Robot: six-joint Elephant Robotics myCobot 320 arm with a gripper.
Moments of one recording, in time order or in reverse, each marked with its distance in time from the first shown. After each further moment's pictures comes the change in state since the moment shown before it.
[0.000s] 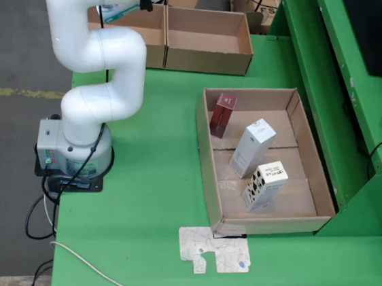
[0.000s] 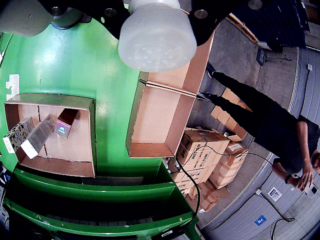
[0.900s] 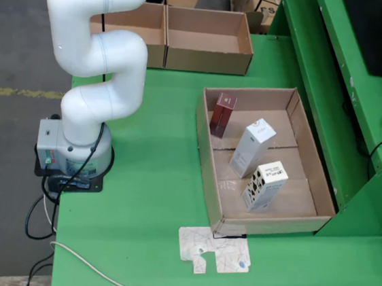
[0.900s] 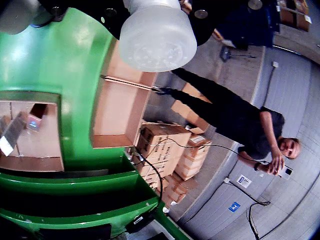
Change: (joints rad) arm 0.035 0.081 0.000 0.215 -0.038 -0.071
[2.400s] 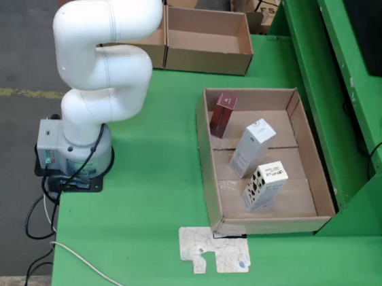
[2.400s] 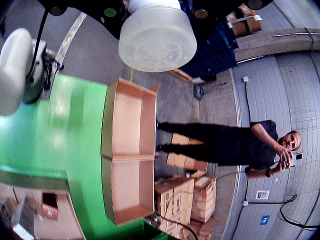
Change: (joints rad) arm -0.071 0.196 0.003 -0.045 0.471 0.218
